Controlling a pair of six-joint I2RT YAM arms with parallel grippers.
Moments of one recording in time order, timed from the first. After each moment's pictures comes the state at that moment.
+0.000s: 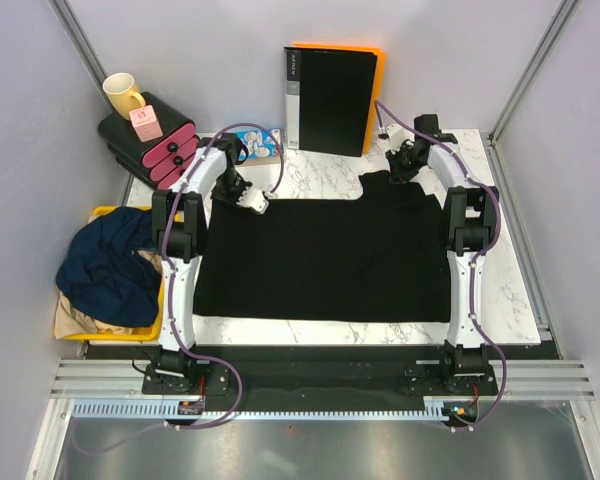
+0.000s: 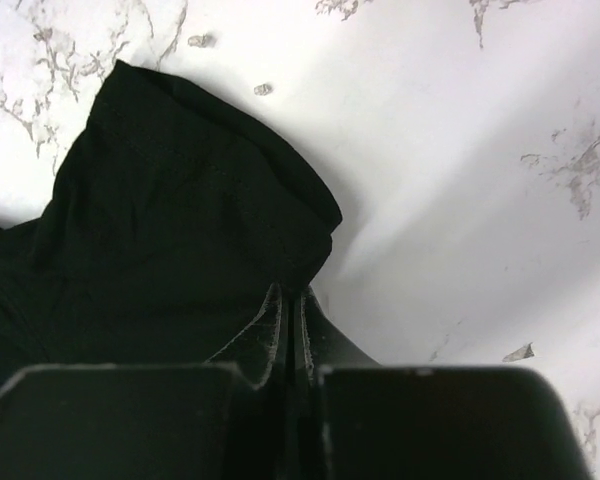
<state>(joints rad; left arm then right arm) -0.16 2.45 2.15 -1.22 0.04 1.84 0.03 2.52 2.24 -0.77 -0.41 -0.59</state>
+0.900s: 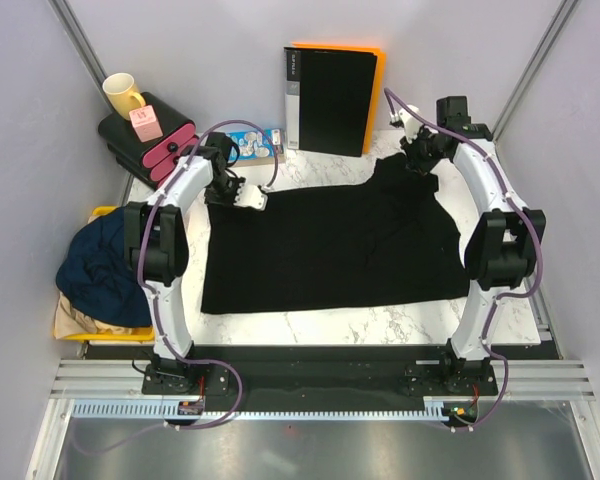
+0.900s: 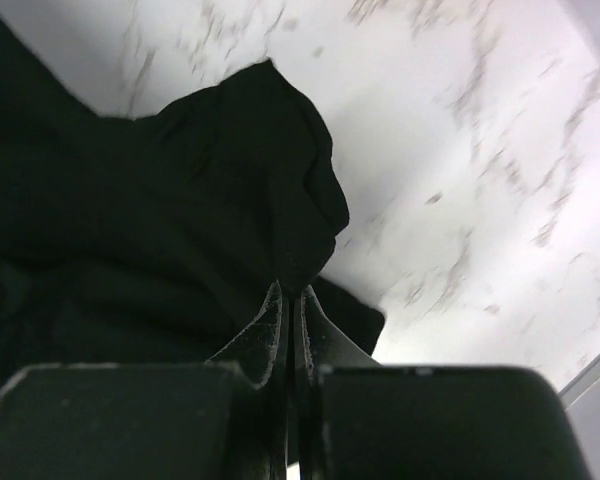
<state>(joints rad) -0.17 2.08 1.75 -0.99 0.07 1.64 0.03 2.00 1.91 -0.78 -0.37 -0.68</state>
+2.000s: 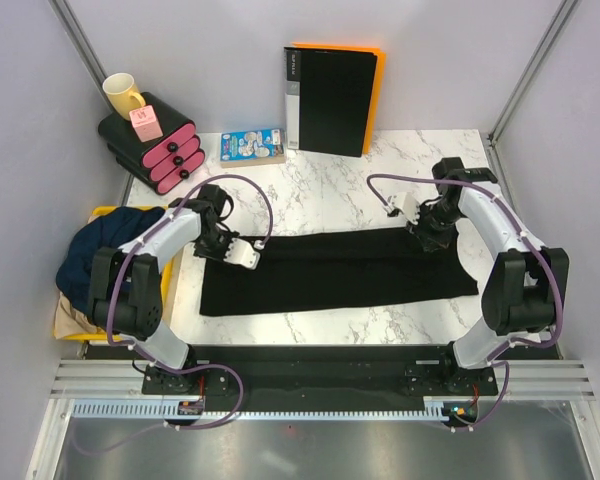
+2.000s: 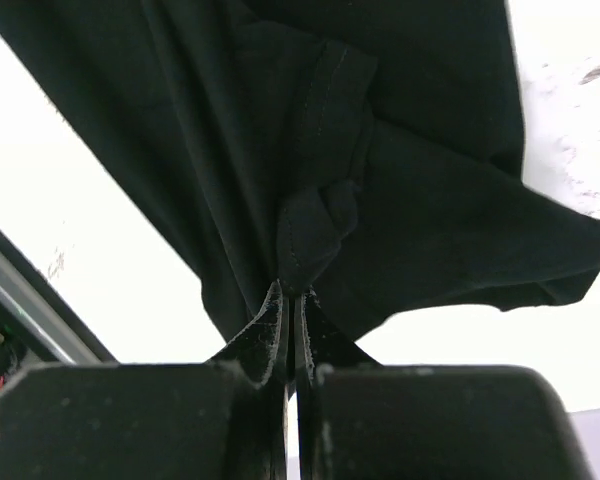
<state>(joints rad) -0.20 1.62 1.07 -0.87 0.06 1.69 0.06 1.65 1.35 -1.17 -0.28 -1.11</state>
